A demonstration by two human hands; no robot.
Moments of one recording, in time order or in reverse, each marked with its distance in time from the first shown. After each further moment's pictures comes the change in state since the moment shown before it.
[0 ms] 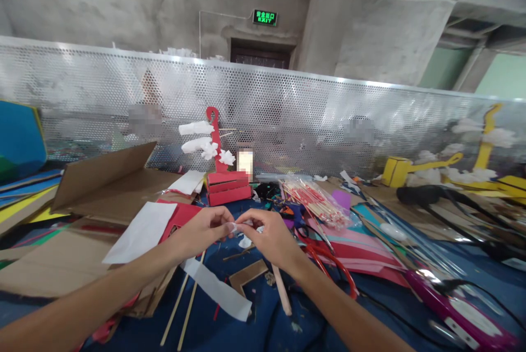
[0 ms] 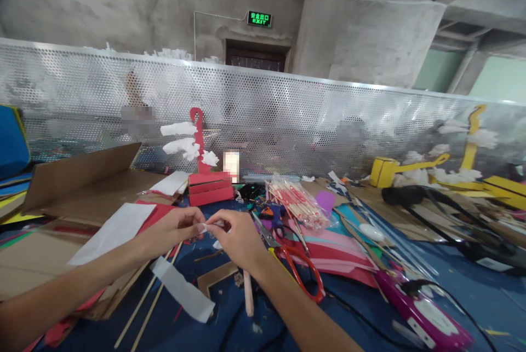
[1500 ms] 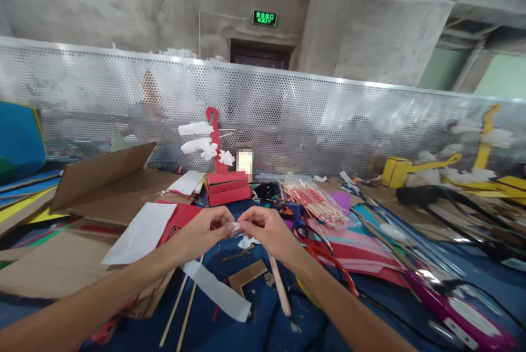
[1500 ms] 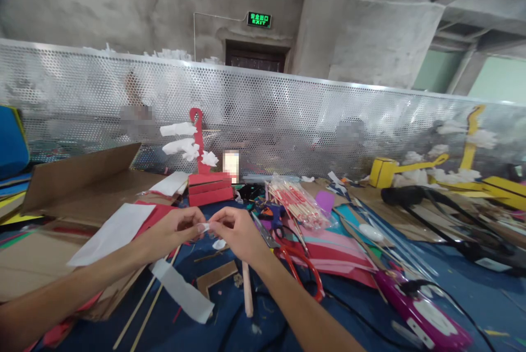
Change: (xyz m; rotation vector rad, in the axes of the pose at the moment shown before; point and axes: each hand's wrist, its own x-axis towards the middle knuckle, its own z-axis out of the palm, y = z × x) left_hand -0.004 0.007 0.002 0.096 0.020 0.065; right_hand 0.006 0.014 0.002 0.447 -0.054 0.159
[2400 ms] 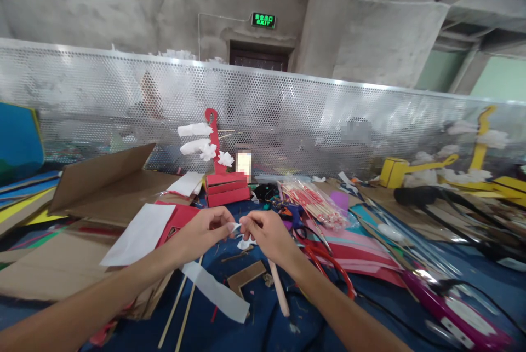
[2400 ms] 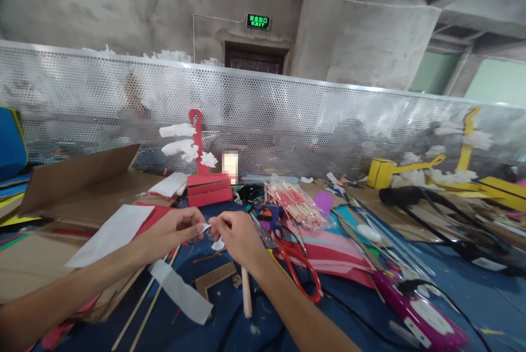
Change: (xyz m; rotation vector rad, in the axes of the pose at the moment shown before) left_hand 0.001 0.005 0.002 -0.060 0.003 -0.019; right_hand -0.005 -0.004 0.000 -0.364 0.067 -0.037
